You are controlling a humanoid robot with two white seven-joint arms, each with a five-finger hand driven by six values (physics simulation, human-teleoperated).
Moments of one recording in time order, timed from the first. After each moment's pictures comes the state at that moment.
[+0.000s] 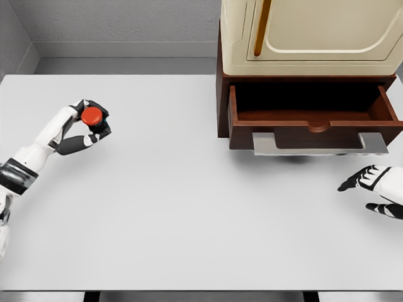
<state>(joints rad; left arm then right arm) -0.18 0.43 -0.05 -1.37 0.10 -0.43 -0.44 0.39 -1.31 0.12 -1.72 0.27 -0.61 -0.11</state>
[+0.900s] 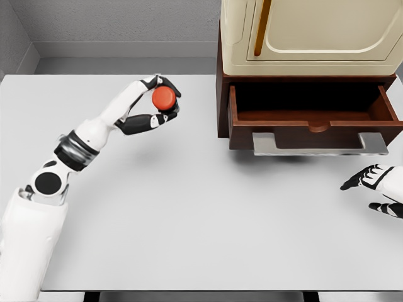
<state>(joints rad) -0.30 0.21 -0.15 -1.59 -0.15 -0.44 -0.44 0.39 -1.31 0.12 -1.70 0.27 -0.61 -0.11</state>
